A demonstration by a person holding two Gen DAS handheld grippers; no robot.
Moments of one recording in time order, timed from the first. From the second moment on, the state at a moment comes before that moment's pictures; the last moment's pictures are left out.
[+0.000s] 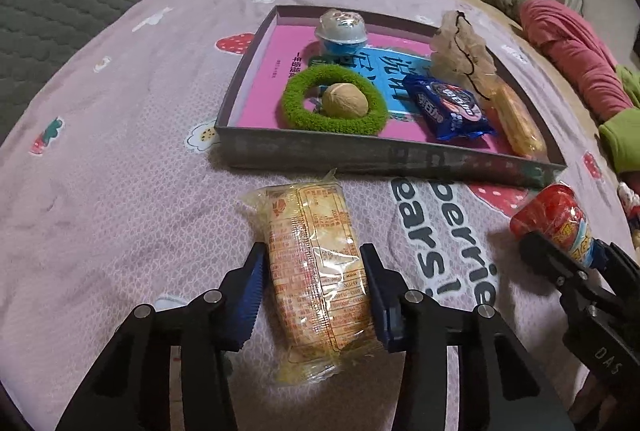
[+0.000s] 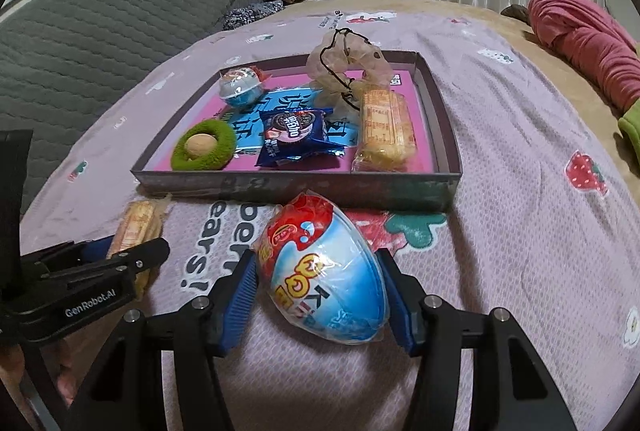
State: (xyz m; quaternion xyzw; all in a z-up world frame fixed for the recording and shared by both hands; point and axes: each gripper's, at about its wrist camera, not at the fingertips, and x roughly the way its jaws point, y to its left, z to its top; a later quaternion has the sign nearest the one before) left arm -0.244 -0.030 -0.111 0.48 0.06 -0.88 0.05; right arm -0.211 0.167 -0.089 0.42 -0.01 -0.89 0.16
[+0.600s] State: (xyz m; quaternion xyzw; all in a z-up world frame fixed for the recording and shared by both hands) left arm -0.187 -0.014 -0.074 0.45 0.03 -0.89 0.02; right arm -0.159 0.172 -0.058 0.40 -0.03 -0.90 0.17
